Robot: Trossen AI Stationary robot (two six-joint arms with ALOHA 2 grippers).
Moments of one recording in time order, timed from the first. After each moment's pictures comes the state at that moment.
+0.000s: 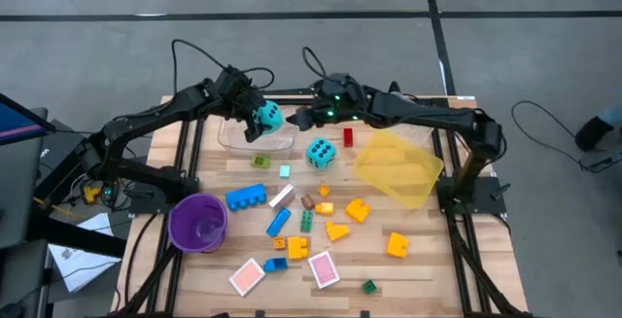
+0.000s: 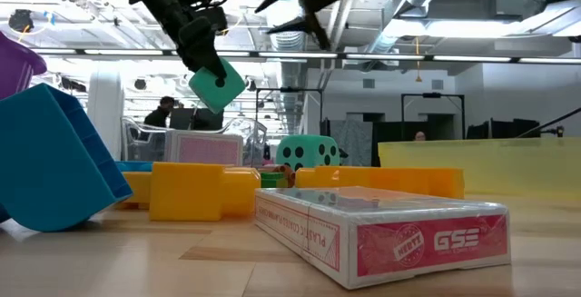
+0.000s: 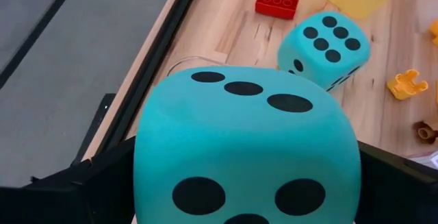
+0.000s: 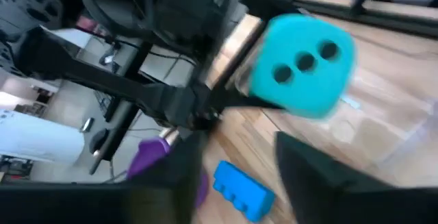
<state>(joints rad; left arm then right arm) 0.66 1.29 1.06 -0.59 0.14 0.31 -0.28 1.77 1.59 -0.25 -0.14 0.80</state>
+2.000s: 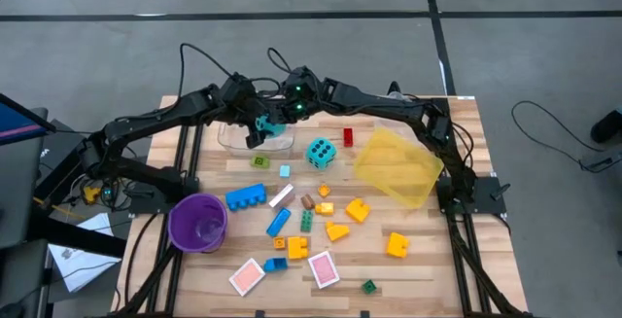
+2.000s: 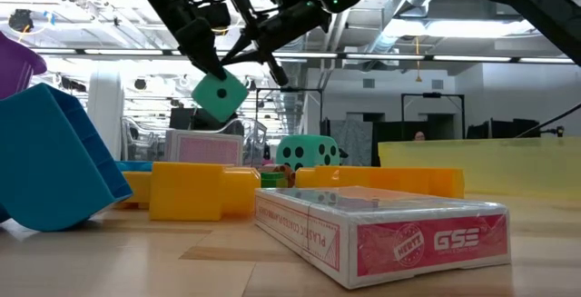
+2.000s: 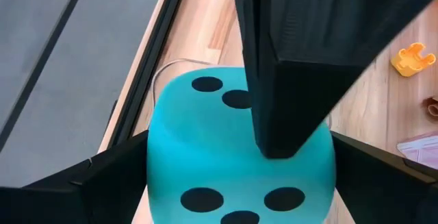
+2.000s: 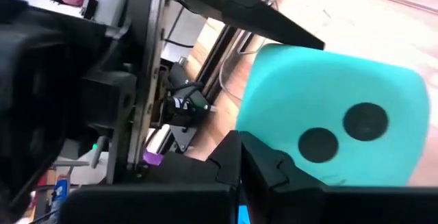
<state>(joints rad) 0.56 1.29 1.06 -0.59 0.04 0.37 -0.36 2.18 2.01 -0.39 -0.32 0.85</state>
